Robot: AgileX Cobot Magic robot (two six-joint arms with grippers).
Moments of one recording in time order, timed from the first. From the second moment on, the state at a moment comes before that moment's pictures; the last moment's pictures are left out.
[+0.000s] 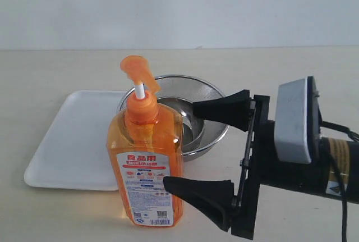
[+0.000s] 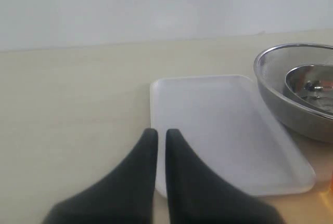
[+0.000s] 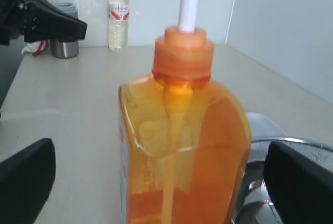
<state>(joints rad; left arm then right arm) -0.05 0.00 0.00 -0.15 0.31 0.18 0.45 1.53 -0.35 -0.92 -1.19 0.29</state>
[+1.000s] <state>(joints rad) -0.05 0.00 0.00 -0.15 0.31 0.18 0.64 1.87 -0.53 -0.77 -1.21 0.22</state>
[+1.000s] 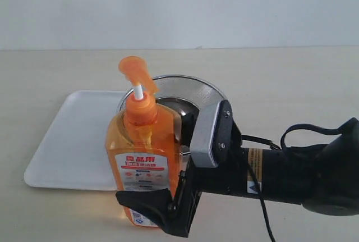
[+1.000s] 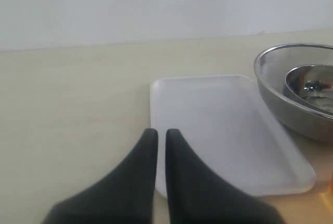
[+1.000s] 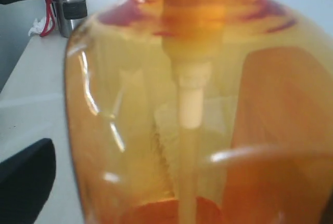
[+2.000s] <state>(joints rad) -0.05 0.00 0.00 -0.15 0.31 0.18 0.66 1.85 -0.58 -0.82 -1.15 0.38</state>
